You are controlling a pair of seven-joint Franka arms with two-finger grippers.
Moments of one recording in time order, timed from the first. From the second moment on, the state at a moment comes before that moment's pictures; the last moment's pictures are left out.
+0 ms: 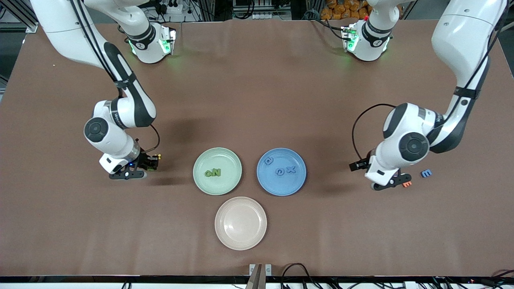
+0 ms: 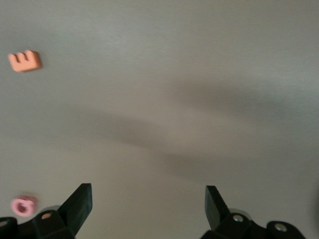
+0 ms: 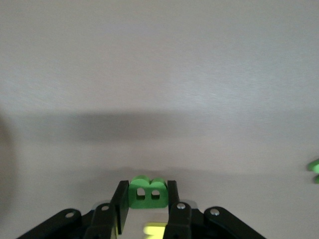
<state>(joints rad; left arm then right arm) 0.24 0.56 -0.51 -1.76 0.33 2.09 -0.67 0.16 0.46 0.00 -2.06 0.02 2.60 0.12</state>
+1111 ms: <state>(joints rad) 0.60 0.48 -0.51 -1.94 0.36 2.35 -0.36 0.43 0.58 0.03 -1.88 0.02 2.59 0.93</state>
